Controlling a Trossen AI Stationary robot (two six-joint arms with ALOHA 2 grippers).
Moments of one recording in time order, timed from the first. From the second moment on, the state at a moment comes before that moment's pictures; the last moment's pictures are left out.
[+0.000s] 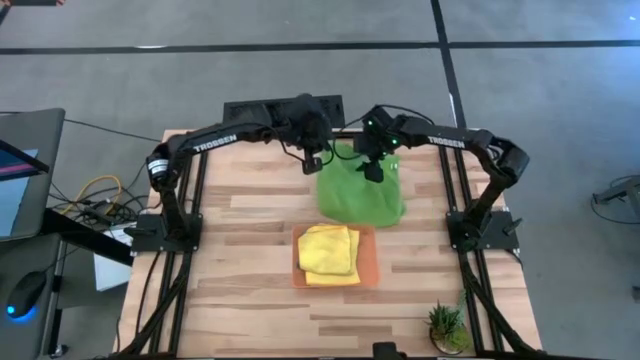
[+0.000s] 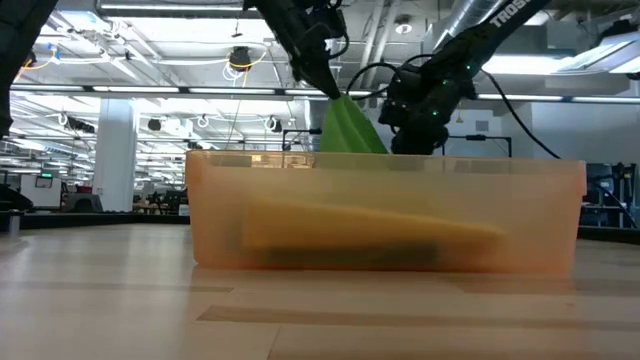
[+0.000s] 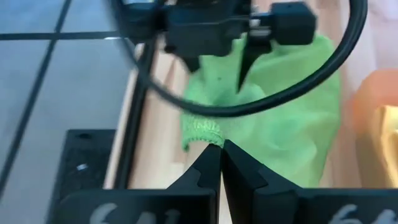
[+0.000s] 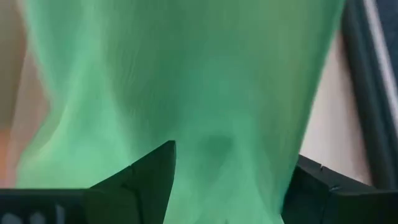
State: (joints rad) left arm 0.40 1.83 1.83 -0.82 0.04 0.33; right arm -0.65 1.70 1.15 -0.53 -0.36 -0.61
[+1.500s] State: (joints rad) left arm 0.34 1.83 2.26 -1.14 -0.06 0.33; right arm -0.69 1.79 1.15 -0.36 -0.21 -0.69
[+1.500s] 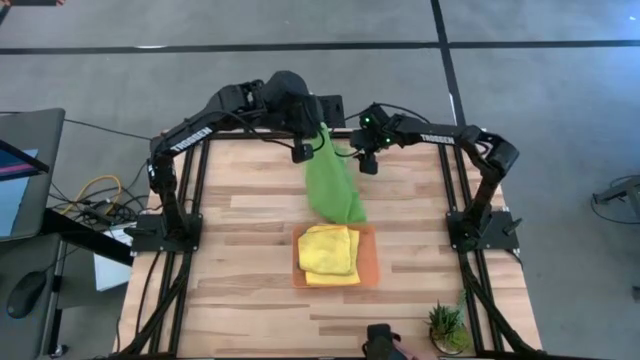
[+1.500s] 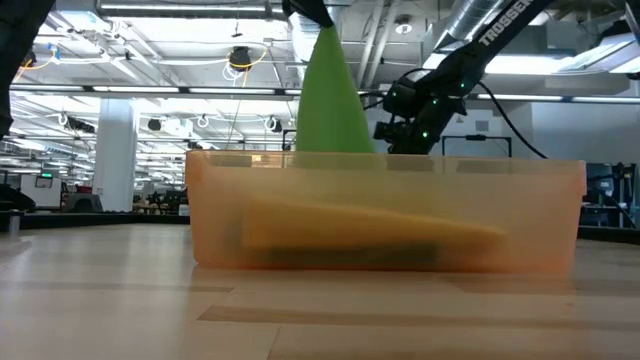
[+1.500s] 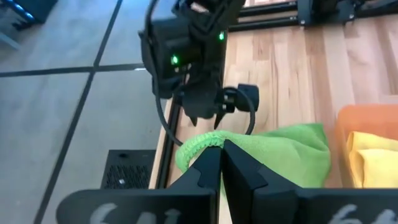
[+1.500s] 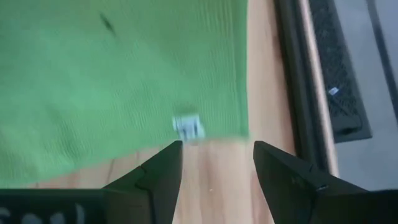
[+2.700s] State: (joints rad) left arm 0.33 1.84 2.01 -1.56 -0.03 0.05; right arm -0.54 1.80 1.45 -0.42 -0.42 -0.66
